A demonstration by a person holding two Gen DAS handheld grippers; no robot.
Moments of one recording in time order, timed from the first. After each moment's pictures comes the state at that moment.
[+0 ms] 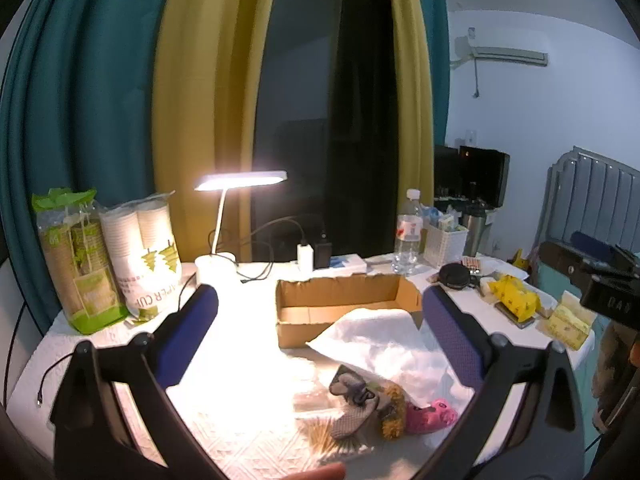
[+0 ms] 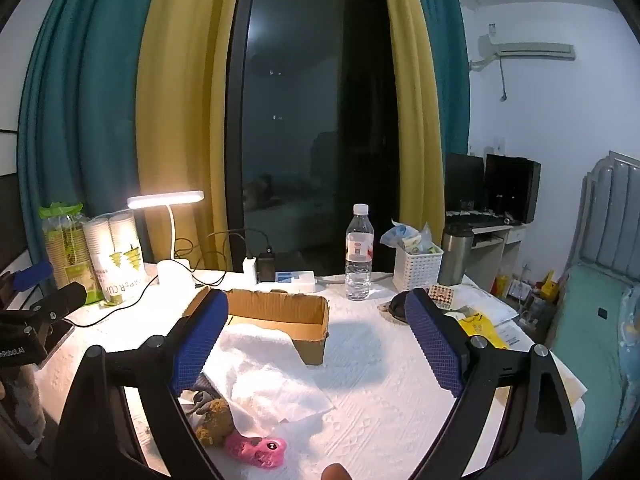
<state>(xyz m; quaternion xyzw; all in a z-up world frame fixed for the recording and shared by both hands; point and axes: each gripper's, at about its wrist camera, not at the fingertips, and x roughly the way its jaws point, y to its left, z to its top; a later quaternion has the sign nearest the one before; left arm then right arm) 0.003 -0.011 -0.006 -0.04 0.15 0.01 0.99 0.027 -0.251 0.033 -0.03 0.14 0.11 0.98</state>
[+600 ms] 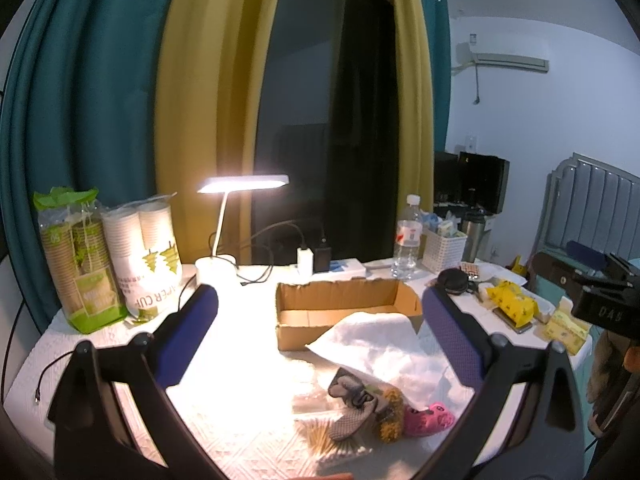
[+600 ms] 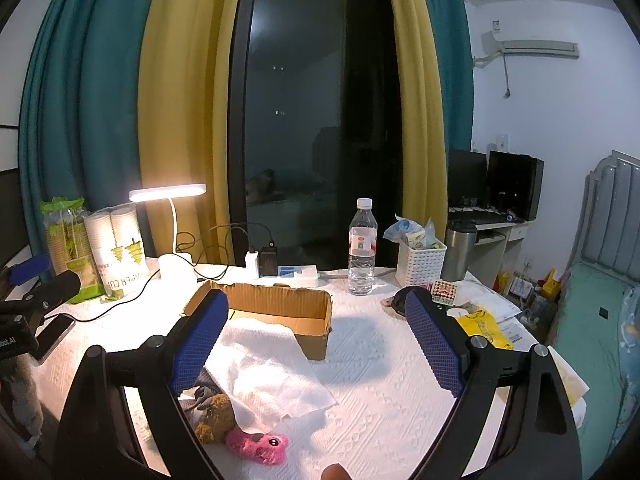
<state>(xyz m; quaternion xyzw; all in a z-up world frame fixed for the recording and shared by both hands) -0.003 -0.005 -0.002 -0.04 0.14 0.01 0.99 0.029 -0.249 0.030 -0.04 0.15 0.11 0.98</state>
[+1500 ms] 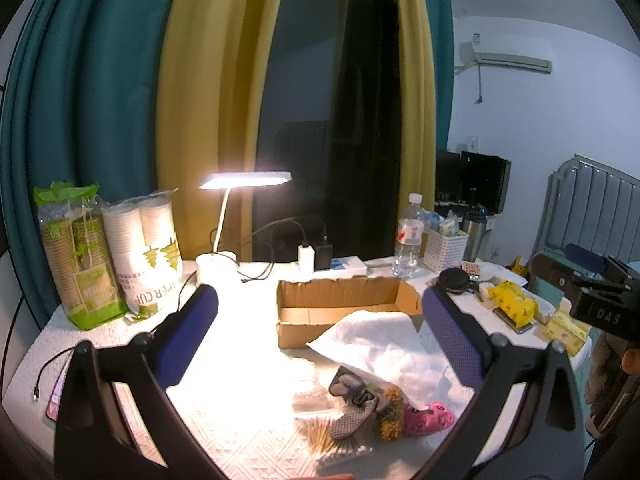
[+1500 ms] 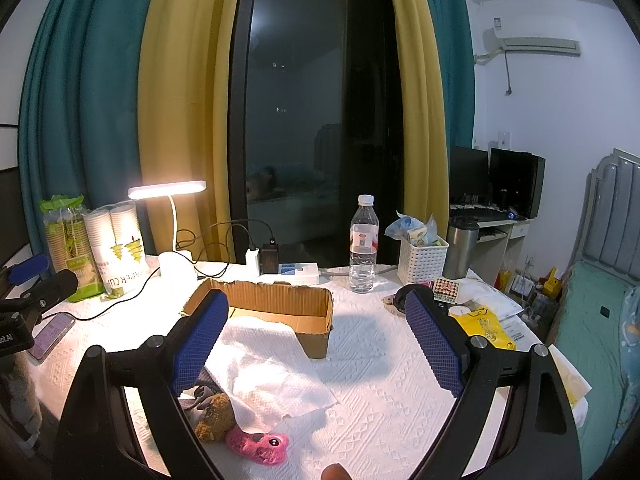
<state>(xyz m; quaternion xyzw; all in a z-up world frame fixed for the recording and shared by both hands) -0.003 -0.003 -0.003 -0.05 0.14 0.01 0.99 0.029 -0.249 0.029 -0.04 0.15 0.11 0.98</state>
